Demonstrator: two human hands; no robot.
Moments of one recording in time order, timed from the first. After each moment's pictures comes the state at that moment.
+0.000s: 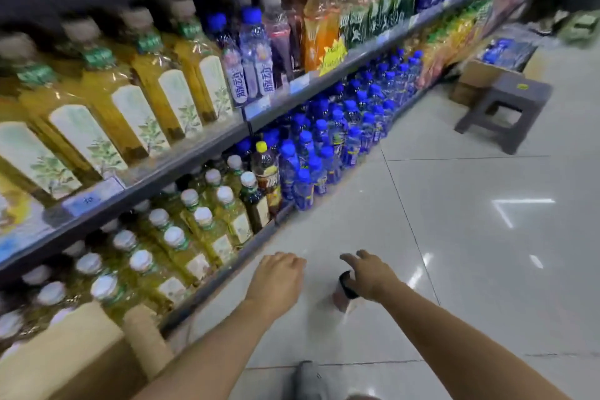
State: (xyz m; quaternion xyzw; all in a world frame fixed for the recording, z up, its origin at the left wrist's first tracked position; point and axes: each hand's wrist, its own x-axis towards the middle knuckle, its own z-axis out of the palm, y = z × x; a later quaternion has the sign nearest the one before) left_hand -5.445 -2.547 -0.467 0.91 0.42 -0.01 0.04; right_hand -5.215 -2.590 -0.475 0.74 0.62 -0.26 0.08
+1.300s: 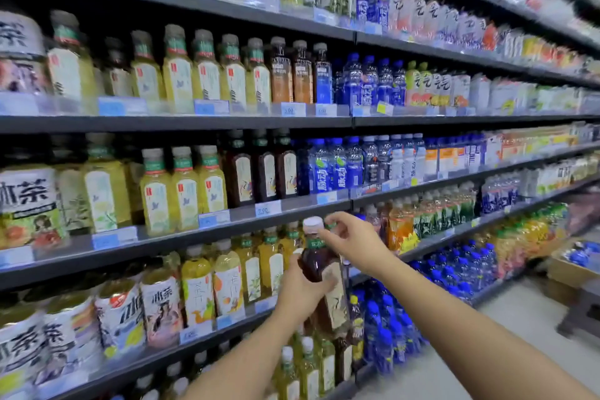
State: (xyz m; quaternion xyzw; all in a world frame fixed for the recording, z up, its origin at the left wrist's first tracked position) left_hand -5.565 -2.644 -0.117 0.61 0.56 0.48 0.30; right_hand -5.415 -2.640 -0.021 0.50 0.76 -0.14 -0.39
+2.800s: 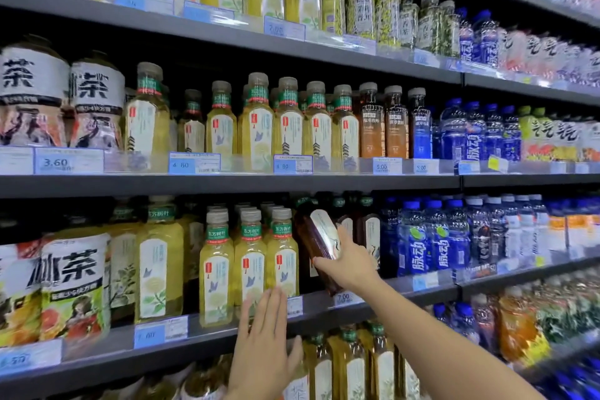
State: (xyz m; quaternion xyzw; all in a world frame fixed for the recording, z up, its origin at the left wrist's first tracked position) left_hand -5.795 -2.537 -0.082 0.67 0.67 0.20 -0.26; right_hand -5.620 -2.427 0.036 0.51 0.76 -0.10 -0.39
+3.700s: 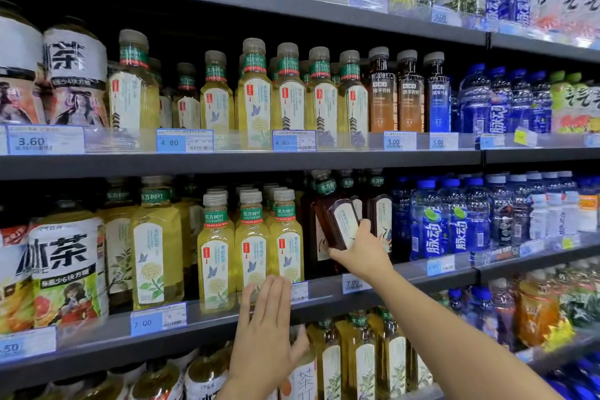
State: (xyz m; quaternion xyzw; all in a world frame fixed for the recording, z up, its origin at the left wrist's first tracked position) left_hand -5.805 -2.514 -0.105 0.64 0.64 0.23 -0.36; right_hand -5.616 -2.380 0.008 0.54 0.72 -0.15 -0.40
